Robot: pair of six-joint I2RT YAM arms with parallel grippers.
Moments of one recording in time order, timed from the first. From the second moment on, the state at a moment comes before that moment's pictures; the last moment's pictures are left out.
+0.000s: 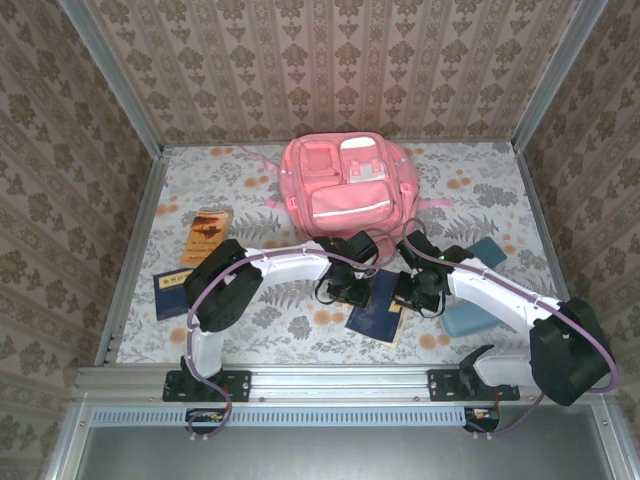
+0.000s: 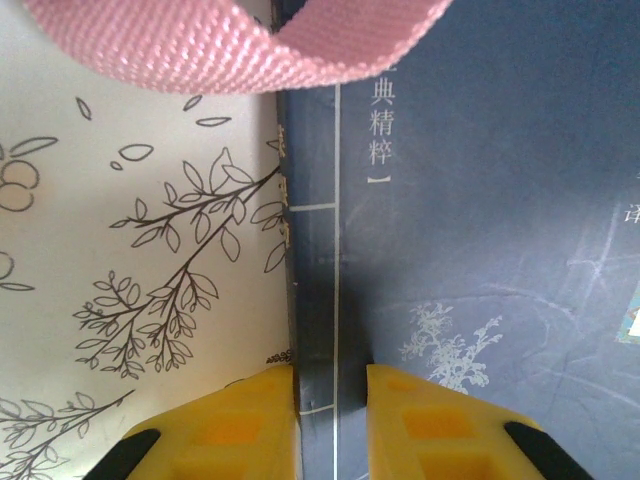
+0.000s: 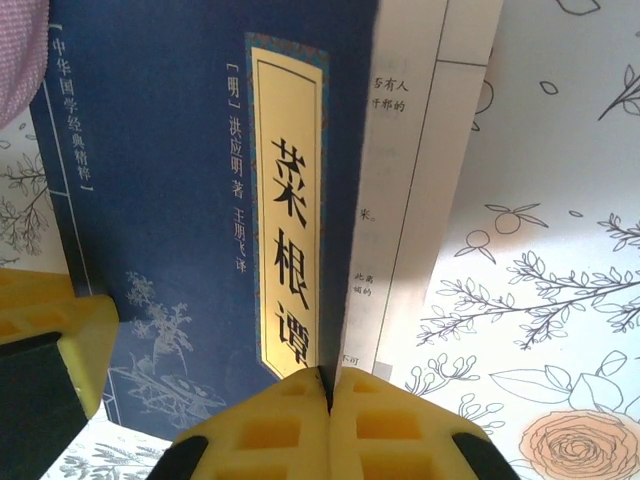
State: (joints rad) left arm -1.03 1.96 1.30 -0.64 0.26 -0.57; right arm 0.51 1.28 0.75 -0.83 -0.13 0.89
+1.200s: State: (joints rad) left arm -0.55 1.57 1.09 -0.32 0.49 -0.62; right arm 0.48 1.30 1.26 -0.84 -0.26 0.55
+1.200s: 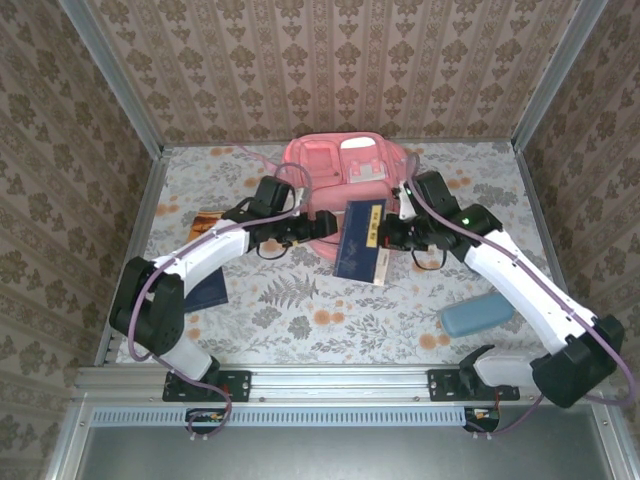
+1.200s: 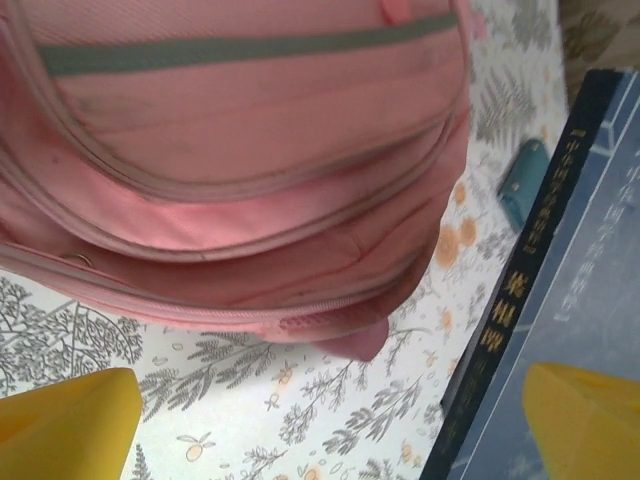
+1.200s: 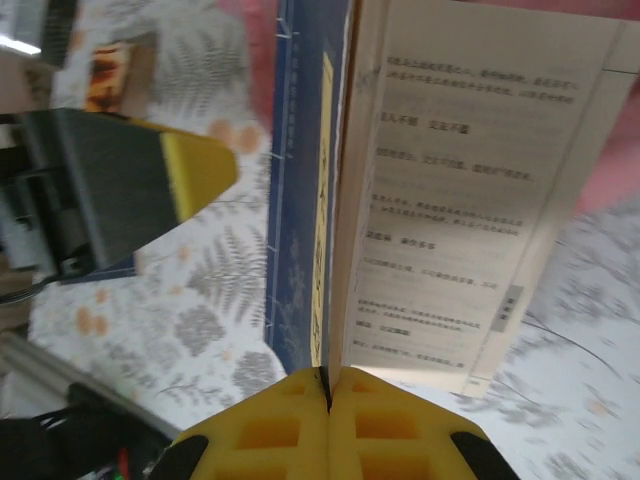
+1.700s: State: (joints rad) left arm -0.44 1.61 1.03 -0.23 0.52 -0.69; right arm 0.39 1.79 1.48 -0.79 -0.37 0.41
